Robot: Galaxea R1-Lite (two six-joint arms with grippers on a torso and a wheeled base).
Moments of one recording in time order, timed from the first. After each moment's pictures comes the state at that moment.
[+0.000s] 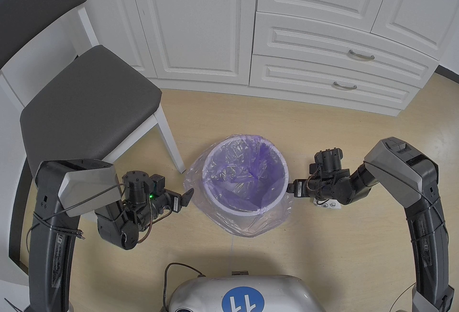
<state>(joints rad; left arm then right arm) -0.28 2.54 -0.88 -1.36 -0.08 0.07 0.25 2.60 -1.43 -0.50 0.12 0.21</state>
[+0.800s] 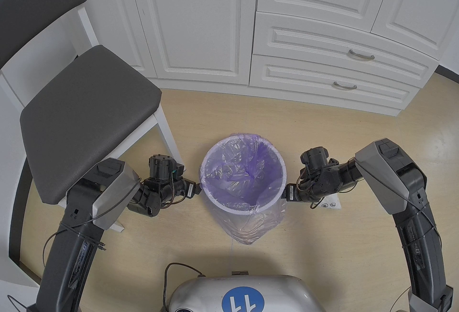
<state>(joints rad) -0.26 2.82 -1.66 -0.69 -0.11 0.13 0.28 2.69 -1.73 -0.06 0.13 0.28</state>
